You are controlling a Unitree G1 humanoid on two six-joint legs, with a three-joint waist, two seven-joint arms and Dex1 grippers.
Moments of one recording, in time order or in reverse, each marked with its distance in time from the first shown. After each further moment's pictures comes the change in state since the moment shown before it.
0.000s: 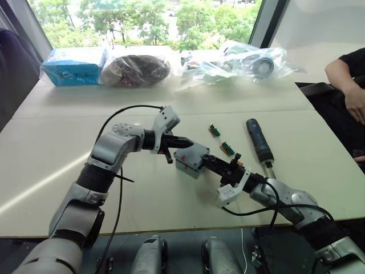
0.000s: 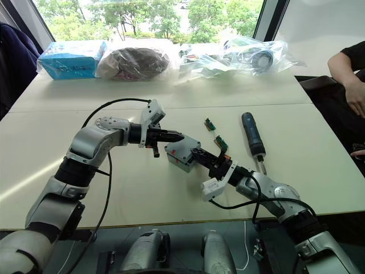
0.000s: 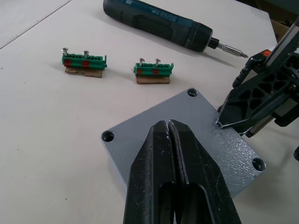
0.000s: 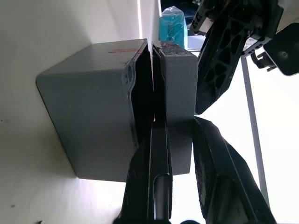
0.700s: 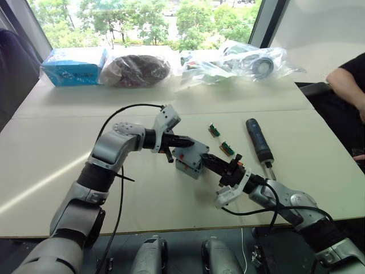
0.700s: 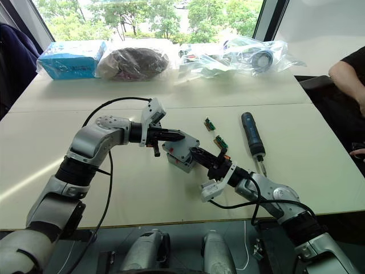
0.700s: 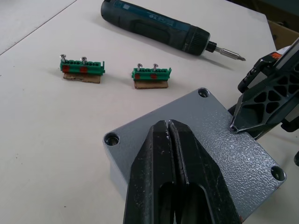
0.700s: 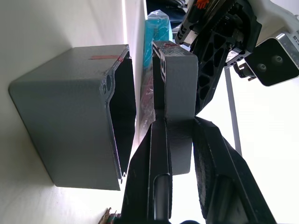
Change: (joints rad) left arm -0.008 -0.002 0.002 0.000 0.001 -0.001 -0.002; right arm 0.020 0.000 0.000 -0.030 -0.031 0.011 -0.068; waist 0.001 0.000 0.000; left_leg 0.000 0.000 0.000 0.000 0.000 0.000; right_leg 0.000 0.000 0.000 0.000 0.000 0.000
